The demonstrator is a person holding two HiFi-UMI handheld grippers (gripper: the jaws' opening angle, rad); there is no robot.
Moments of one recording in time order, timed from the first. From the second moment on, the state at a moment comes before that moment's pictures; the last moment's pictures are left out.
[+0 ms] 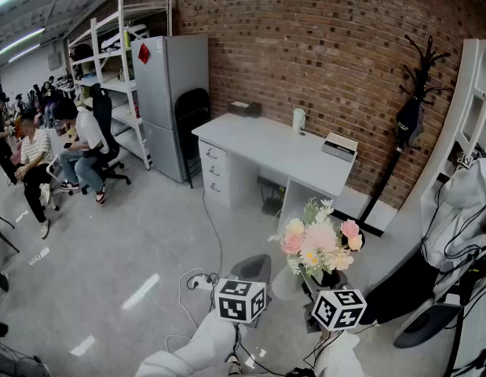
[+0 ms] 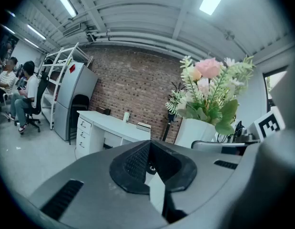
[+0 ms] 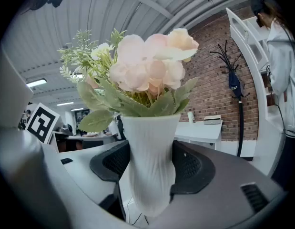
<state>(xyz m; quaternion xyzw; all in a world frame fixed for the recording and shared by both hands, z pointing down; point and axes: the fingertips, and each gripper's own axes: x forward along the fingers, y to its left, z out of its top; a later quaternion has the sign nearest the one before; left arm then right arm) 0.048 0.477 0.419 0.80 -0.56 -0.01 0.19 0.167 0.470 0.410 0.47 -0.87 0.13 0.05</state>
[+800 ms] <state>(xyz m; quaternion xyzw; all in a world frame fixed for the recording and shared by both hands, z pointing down) 0.022 0.434 0.427 0.80 -0.56 -0.02 0.21 0.136 0.429 0.421 0.46 -0.87 0.15 0.06</state>
